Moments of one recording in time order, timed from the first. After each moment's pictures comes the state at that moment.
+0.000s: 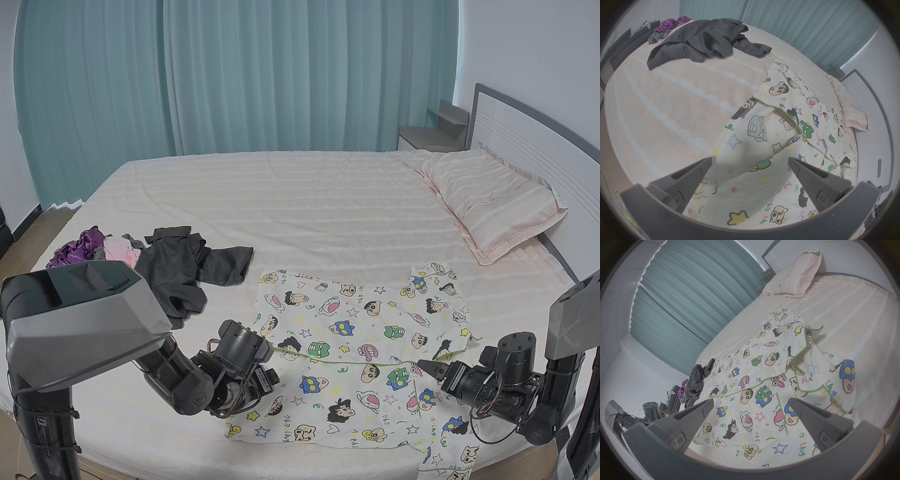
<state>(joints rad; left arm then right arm) -0.60 2.22 -0.81 -0.40 0.20 -0.96 0.40 2.13 -0.05 -1.55 -0.02 0.80</state>
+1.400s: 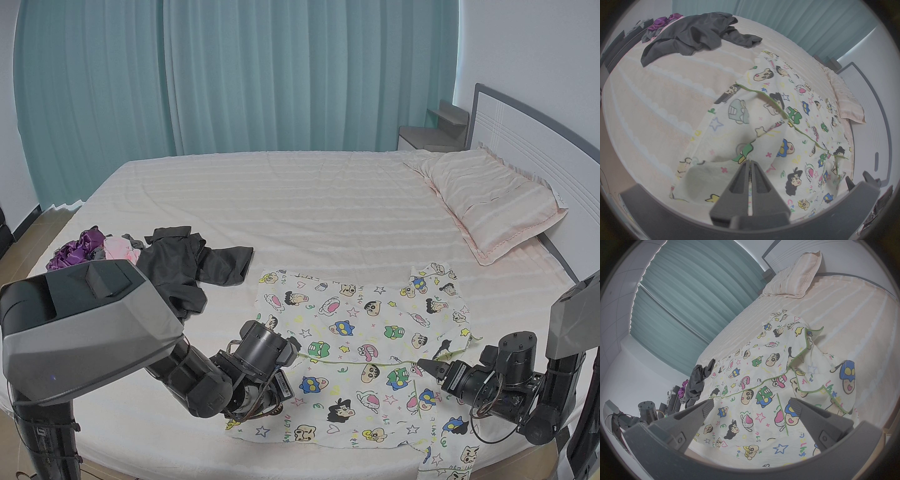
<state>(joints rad) -0.68 2.21 -0.90 -0.28 0.16 -1.00 0.40 2.13 -0.05 -1.55 -0.02 0.81</state>
